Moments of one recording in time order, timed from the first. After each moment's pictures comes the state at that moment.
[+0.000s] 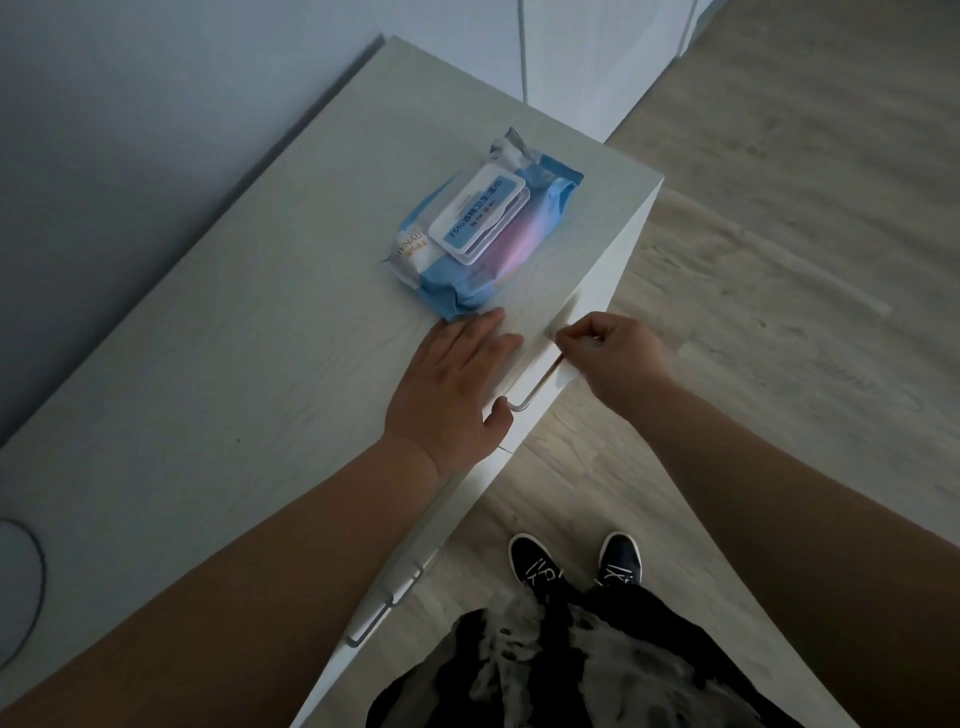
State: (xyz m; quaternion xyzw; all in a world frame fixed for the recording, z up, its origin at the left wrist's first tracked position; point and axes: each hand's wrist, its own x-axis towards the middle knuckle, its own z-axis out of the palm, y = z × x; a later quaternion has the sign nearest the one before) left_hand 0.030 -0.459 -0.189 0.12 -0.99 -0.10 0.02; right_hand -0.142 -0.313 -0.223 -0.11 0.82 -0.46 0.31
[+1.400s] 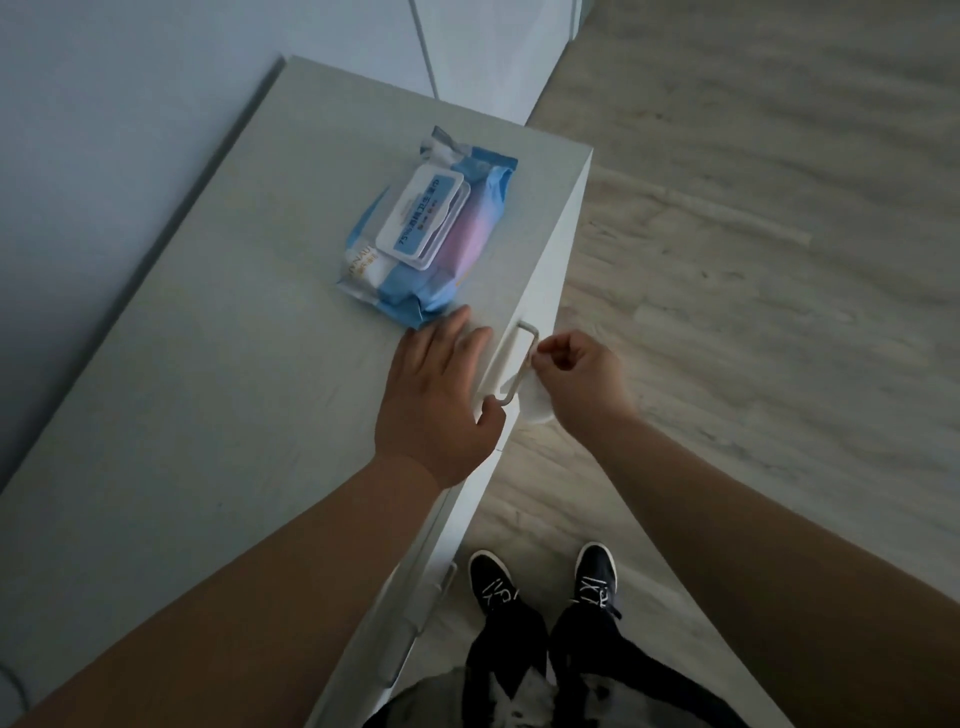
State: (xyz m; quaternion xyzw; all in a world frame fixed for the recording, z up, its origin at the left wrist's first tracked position) left_hand 0.029 -0.462 -0.186 0.11 -0.98 -0.14 0.01; right_hand -0.078 -0.308 -0.233 0.03 0.81 -0.52 0.26
